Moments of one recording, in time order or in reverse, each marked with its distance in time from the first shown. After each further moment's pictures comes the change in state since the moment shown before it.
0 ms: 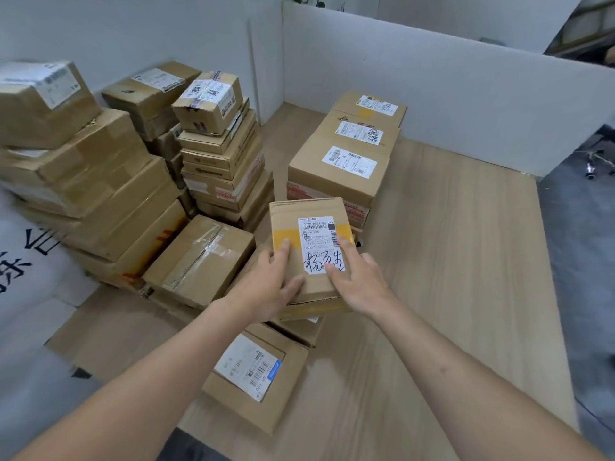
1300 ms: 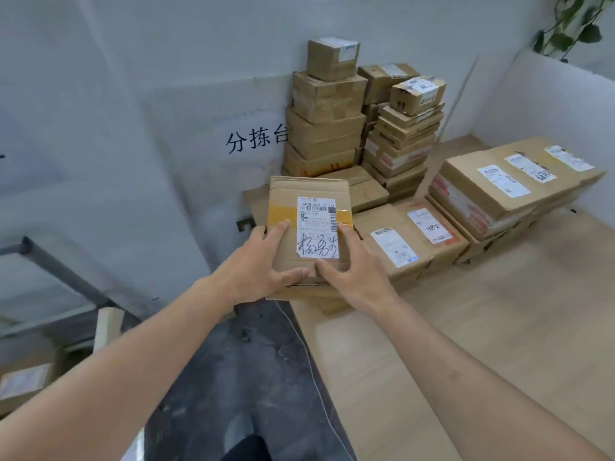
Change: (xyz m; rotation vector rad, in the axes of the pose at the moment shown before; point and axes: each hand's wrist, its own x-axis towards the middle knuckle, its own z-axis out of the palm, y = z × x) left_hand -0.342 0.017 0.077 -0.088 0.532 -0.457; right_hand -0.214 -0.028 0.052 0.016 -0.295 -0.797
